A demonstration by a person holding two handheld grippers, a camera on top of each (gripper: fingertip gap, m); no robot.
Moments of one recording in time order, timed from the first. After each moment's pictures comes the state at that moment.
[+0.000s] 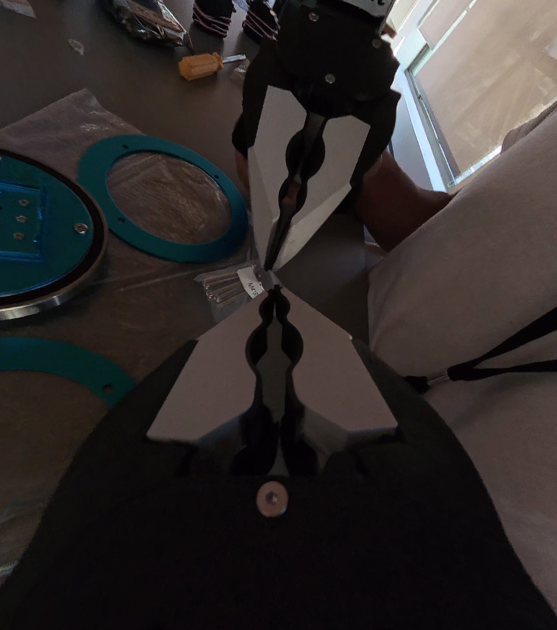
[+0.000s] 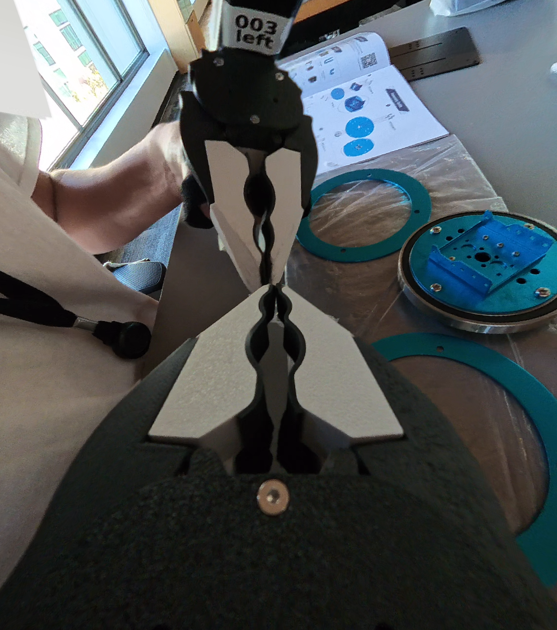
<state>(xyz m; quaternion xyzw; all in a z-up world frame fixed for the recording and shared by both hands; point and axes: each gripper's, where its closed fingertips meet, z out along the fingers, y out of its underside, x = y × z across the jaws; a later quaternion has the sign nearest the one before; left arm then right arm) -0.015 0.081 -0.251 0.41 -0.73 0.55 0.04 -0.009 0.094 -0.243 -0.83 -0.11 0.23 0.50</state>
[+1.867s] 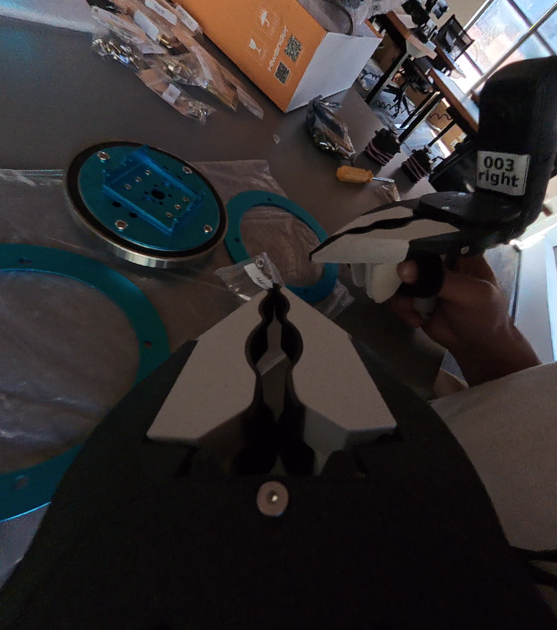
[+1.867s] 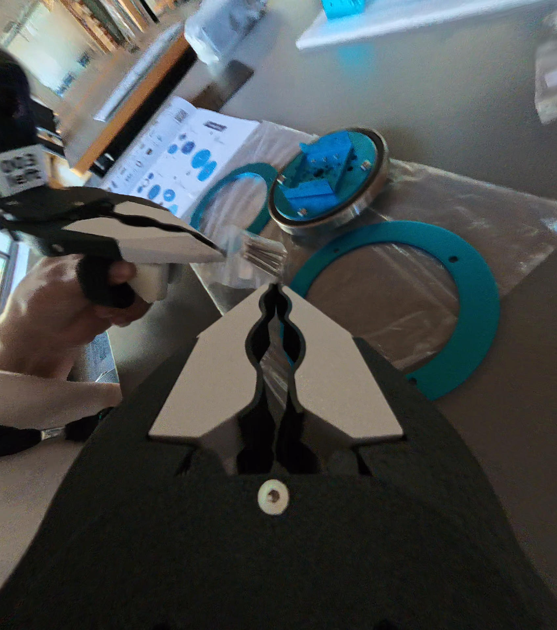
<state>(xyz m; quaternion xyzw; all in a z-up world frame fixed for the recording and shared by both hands) 0.020 0.107 -0.254 0.61 -0.58 0.53 -0.12 0.048 0.073 -0.262 -0.82 0.20 0.18 0.51</state>
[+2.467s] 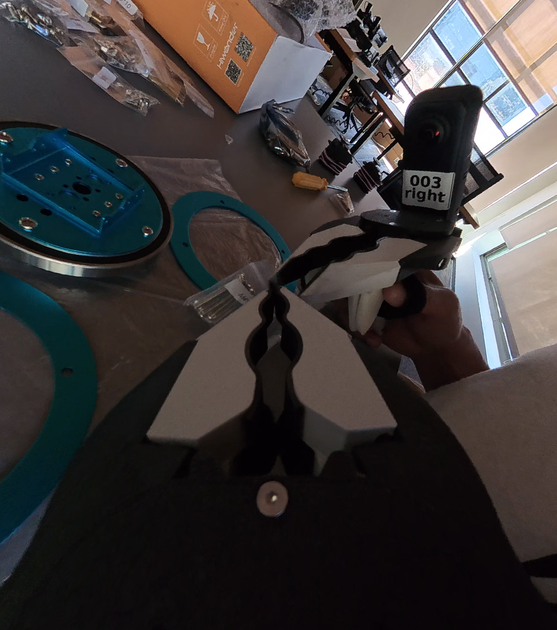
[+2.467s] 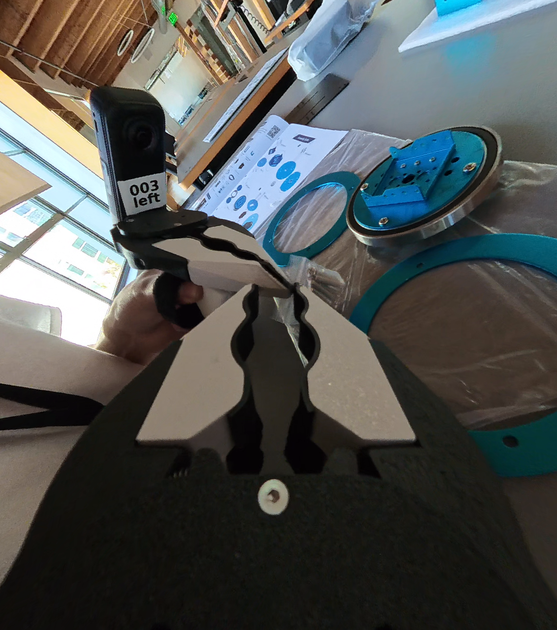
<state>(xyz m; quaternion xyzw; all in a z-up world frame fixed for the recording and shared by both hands) 0.025 0.078 -0.247 0.59 -0.56 0.58 -0.07 0.016 0.085 -0.244 -0.77 0.15 0.30 0.54</state>
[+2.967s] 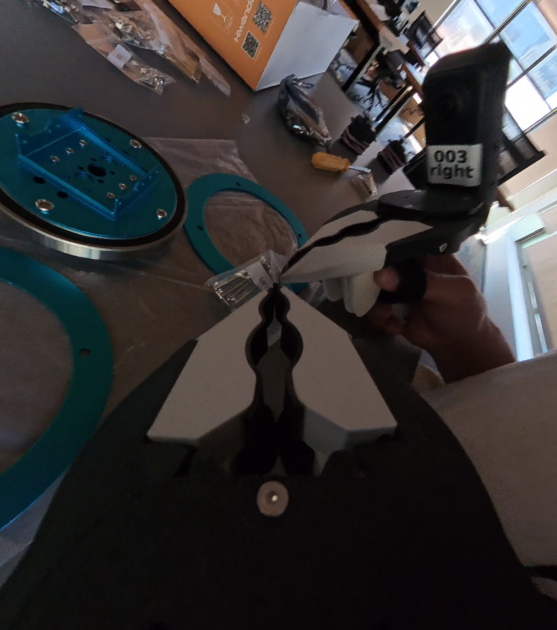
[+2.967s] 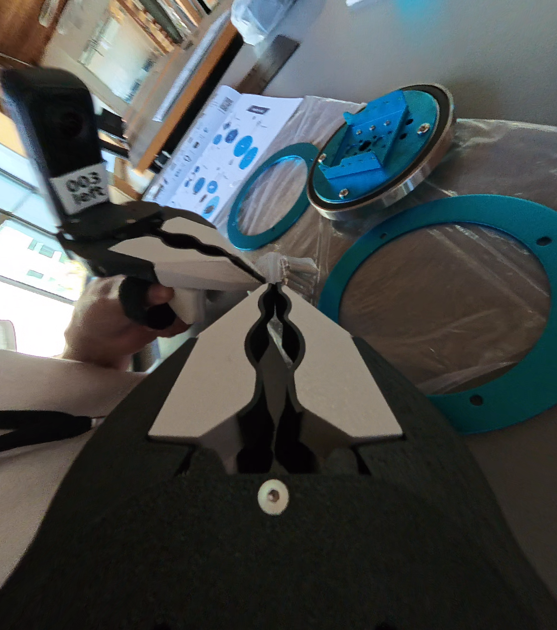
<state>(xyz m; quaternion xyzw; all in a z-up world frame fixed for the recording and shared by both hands) 0.021 0.082 -0.260 0.60 -0.58 0.54 -0.09 0.025 0.082 -0.264 -0.80 0.20 0.27 0.49</state>
